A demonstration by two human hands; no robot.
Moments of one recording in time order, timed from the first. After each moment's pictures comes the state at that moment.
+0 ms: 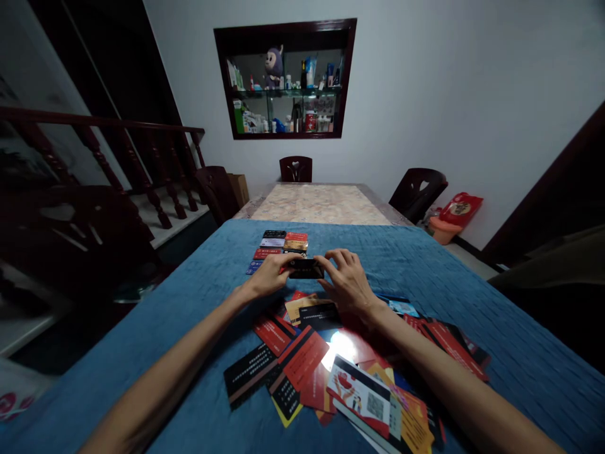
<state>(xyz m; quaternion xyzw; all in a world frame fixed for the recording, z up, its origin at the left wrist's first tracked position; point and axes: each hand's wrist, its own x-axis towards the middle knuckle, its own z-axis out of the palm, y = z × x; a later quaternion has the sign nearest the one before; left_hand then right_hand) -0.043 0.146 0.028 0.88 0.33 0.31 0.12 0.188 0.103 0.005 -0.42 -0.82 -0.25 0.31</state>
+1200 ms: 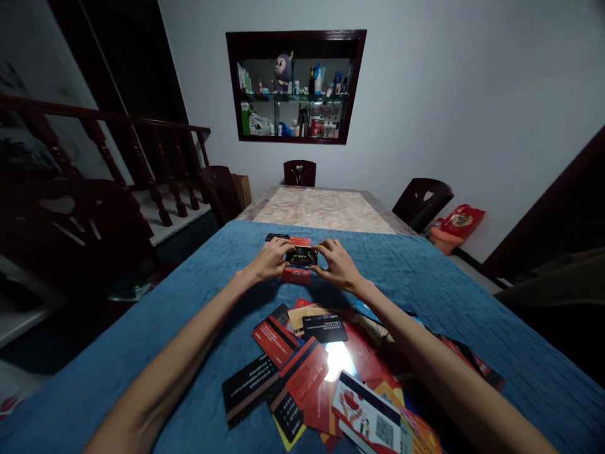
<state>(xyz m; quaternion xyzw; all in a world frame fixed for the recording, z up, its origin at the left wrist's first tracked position) -0.061 0.199 0.033 0.90 0.37 0.21 -0.02 0.176 0.170 0.021 -0.45 -0.85 -0.10 0.26</state>
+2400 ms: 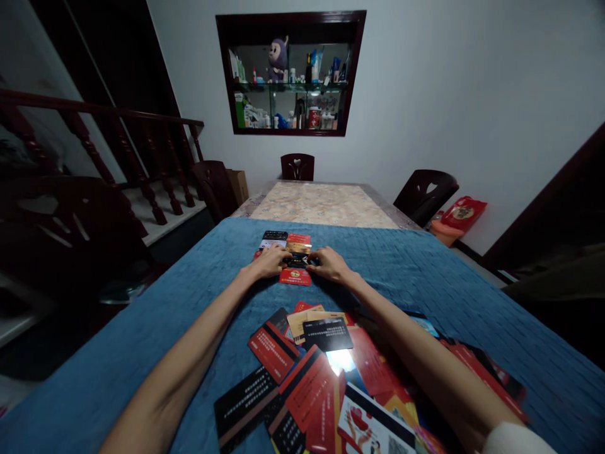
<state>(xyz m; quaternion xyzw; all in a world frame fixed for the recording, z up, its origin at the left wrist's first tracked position) -0.059 0.251 -0.010 0.90 0.42 0.09 0.00 0.162 0.214 -0.001 -0.55 -0.83 0.01 0.12</state>
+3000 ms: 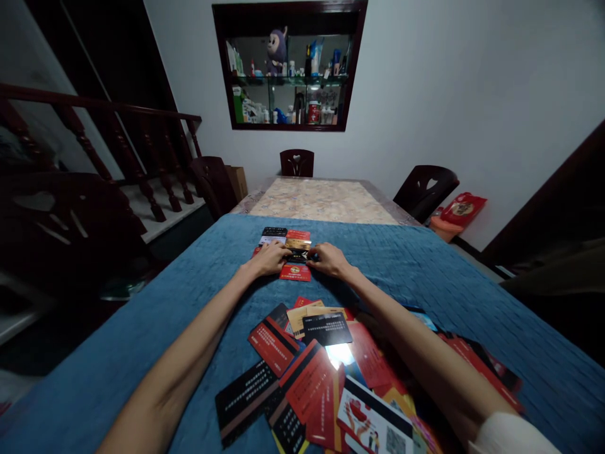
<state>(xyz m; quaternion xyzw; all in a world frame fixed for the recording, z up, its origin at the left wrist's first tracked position) -0.056 0.242 -0.005 0.90 0.42 0.06 -0.04 0.161 0.215 0.003 -0.55 -0.83 0.01 0.09</state>
